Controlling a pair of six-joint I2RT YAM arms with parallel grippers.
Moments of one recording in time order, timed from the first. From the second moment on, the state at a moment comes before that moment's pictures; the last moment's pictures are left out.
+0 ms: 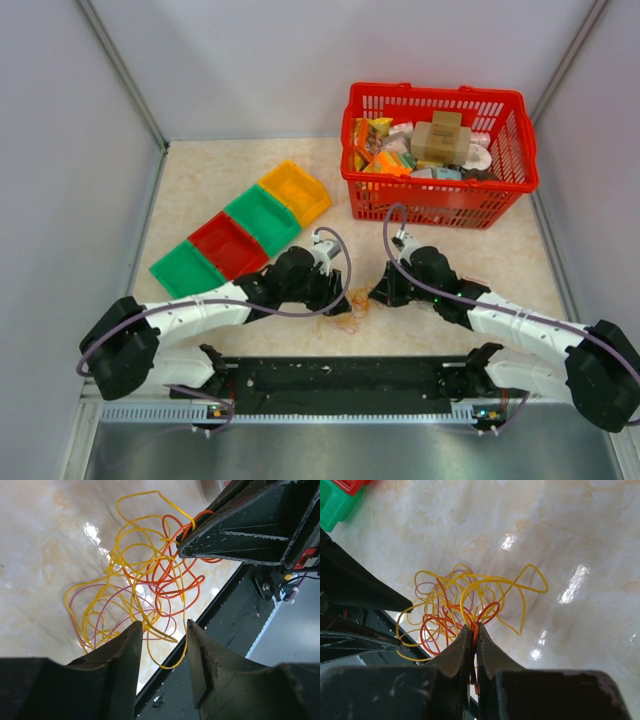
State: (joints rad) left arm -0.89 1.24 0.62 -0.01 0.28 -0.58; right arm 0.70 1.05 0.44 0.00 -0.22 0.61
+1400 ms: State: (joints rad) left arm -0.90 0.99 0.62 -0.05 0.24 -0.69; right arm 0.84 1.13 0.49 -0.01 -0.08 0.67
